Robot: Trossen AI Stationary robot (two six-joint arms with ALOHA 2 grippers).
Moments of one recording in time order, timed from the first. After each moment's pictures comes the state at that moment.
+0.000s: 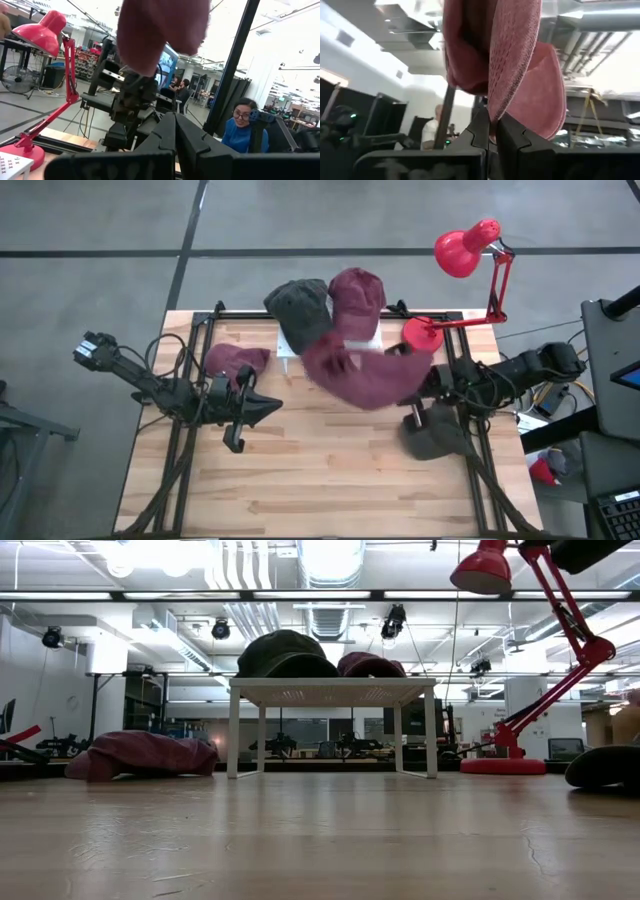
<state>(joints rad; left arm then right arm) -0.49 1.00 0.80 0.55 -0.50 -0.19 0.13 1.24 0.62 1.34 -0.18 -0.02</state>
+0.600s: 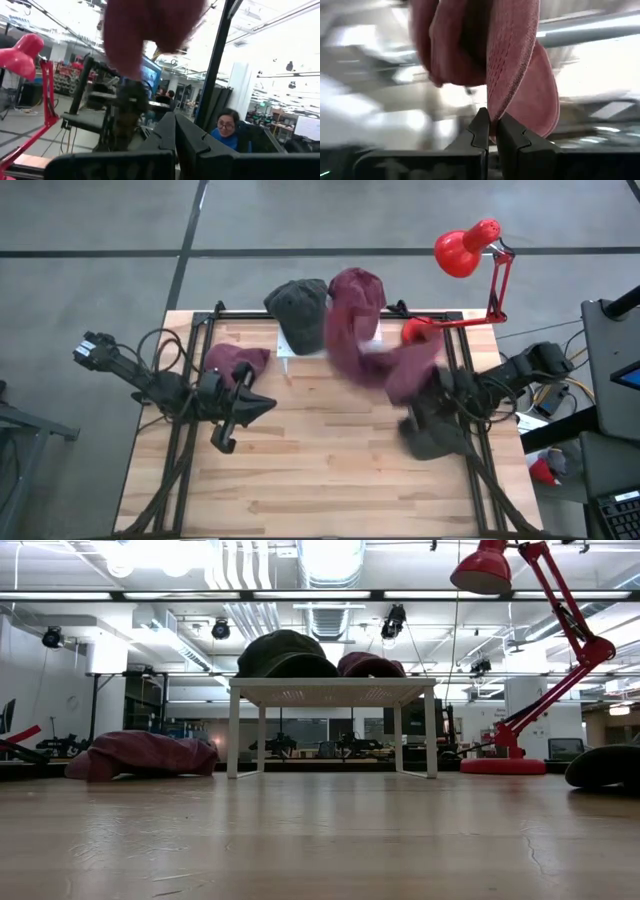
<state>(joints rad) -0.49 1.00 0.86 0.58 -0.42 -0.13 0.25 1.38 0.78 1.48 0.14 -0.01</state>
